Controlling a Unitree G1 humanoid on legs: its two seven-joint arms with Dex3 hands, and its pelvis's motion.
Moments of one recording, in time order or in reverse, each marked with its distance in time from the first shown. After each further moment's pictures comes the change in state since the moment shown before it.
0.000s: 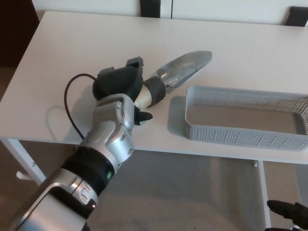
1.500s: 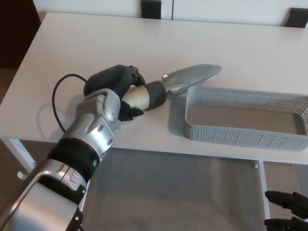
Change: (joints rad) left_arm -0.041 0.053 0.103 0.148 -0.100 -0.214 -0.062; right_arm -0.031 -0.039 0.021 -0.029 -0.012 0.013 0.001
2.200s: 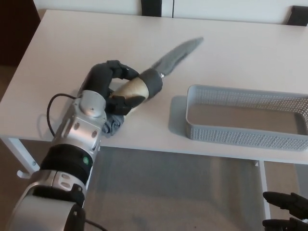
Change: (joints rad) left_arm 0.047 -0.083 0.448 -0.045 -0.233 -0.016 -0.007; right_arm -0.002 0.001 0.010 0.003 0.000 0.000 0.000
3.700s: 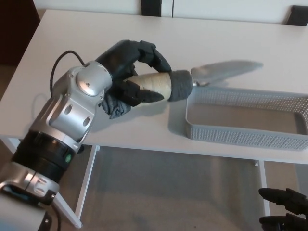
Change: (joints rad) left_arm -0.004 0.247 -0.454 -0.443 -0.104 0.130 -0.363; right_arm -0.036 -0.028 0.024 0.004 -0.009 0.024 0.018
